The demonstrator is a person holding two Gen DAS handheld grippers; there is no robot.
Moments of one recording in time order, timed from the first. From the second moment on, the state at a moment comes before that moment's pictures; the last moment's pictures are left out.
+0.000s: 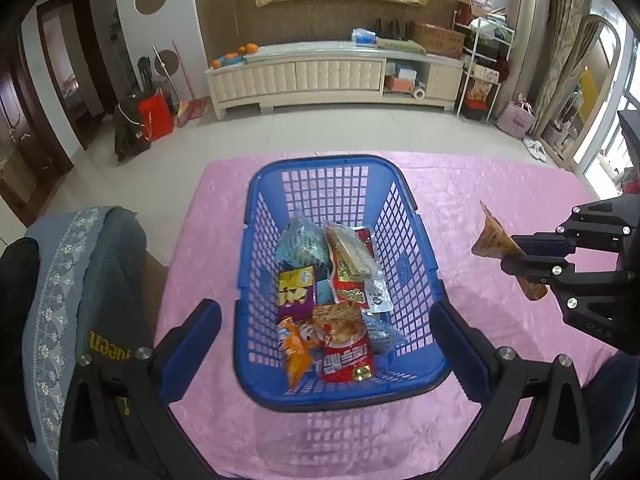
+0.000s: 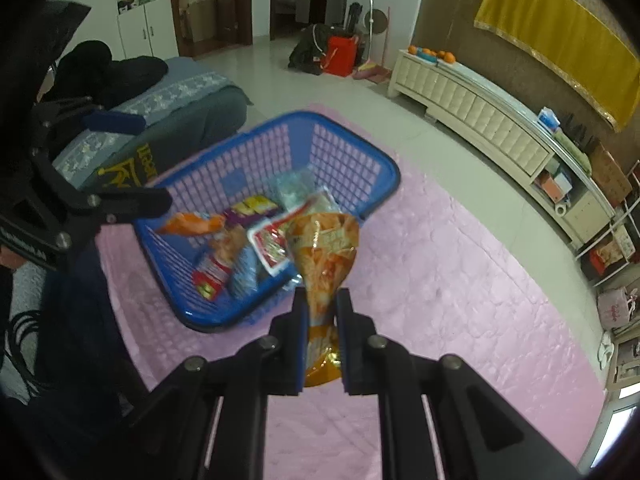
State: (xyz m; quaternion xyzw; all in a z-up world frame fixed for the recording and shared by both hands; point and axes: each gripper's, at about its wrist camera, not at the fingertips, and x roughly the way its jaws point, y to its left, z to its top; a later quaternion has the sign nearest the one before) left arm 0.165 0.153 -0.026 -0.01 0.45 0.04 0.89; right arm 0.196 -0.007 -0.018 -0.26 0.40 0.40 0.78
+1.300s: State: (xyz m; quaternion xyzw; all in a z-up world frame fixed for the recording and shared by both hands) left arm 0.170 0.231 -0.076 -0.06 0.46 0.06 0.89; right arm 0.234 0.130 -0.101 -0.34 0.42 0.40 0.74
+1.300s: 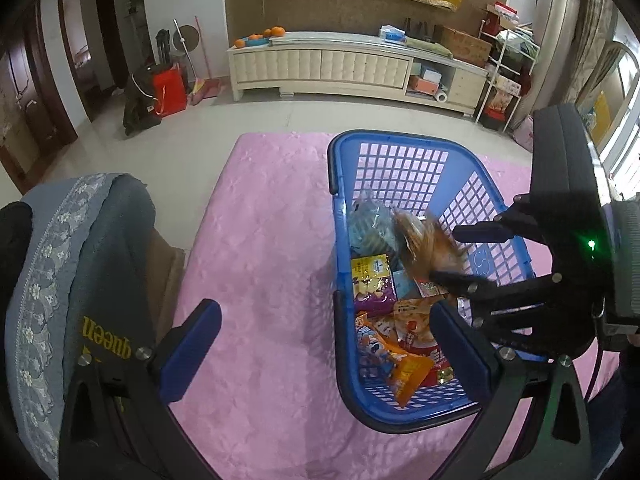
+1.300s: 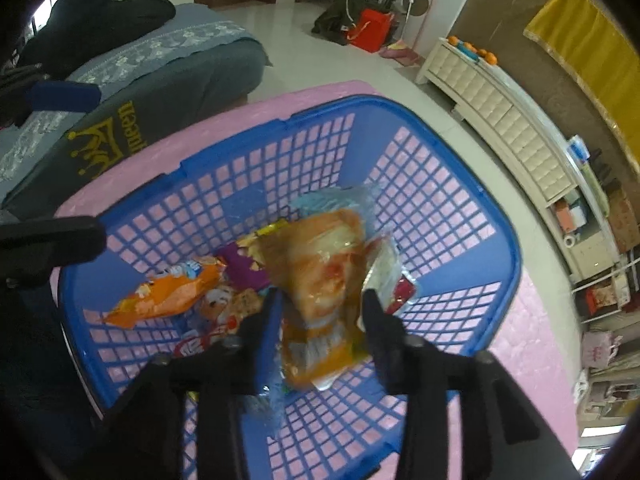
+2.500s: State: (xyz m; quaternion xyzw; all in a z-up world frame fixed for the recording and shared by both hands) left arm 0.008 0.071 -0.028 -0.04 0.24 0.07 0.97; right arm 0.059 -0.125 -0.011 -0.04 0.28 0.21 0.93
